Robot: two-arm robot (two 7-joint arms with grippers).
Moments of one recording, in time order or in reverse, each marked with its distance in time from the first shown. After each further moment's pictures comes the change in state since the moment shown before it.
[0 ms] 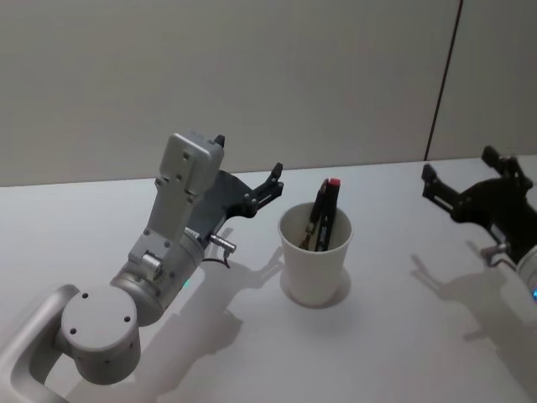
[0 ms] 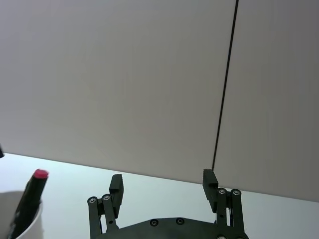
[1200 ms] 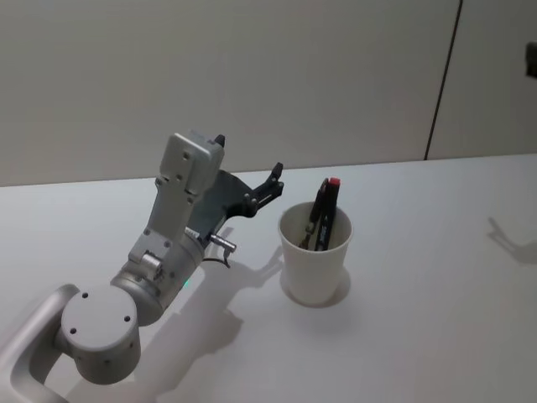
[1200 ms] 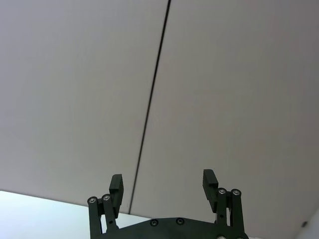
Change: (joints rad) left arm 0.000 0.000 0.001 0.000 0.000 0.000 -0.001; right arm 0.308 0.354 -0.009 -0.128 0.300 0.400 -0.212
